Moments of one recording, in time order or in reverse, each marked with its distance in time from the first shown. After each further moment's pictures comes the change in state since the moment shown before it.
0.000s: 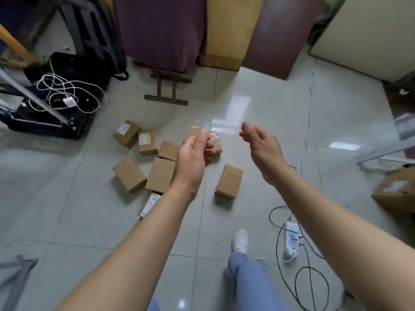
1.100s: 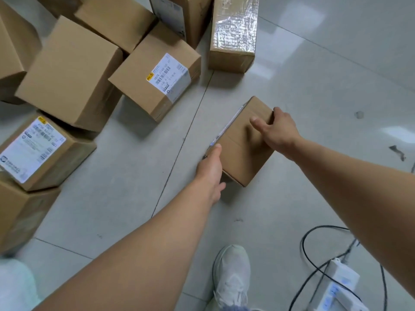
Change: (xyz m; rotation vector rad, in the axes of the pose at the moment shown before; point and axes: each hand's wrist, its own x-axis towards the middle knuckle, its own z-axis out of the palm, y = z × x) left_hand 0.297 -0.579 0.073 -0.274 0.393 -0.891; right_hand 0.354 0.562 0.065 -0.823 -0.299 0.189
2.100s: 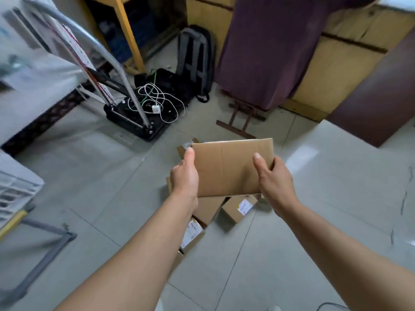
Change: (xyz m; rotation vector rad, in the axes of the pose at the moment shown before) left_hand -0.515 0.287 -0.248 -0.181 0.163 0.699; right_hand -0.404 -0.431 -0.234 0.549 0.197 -0.283
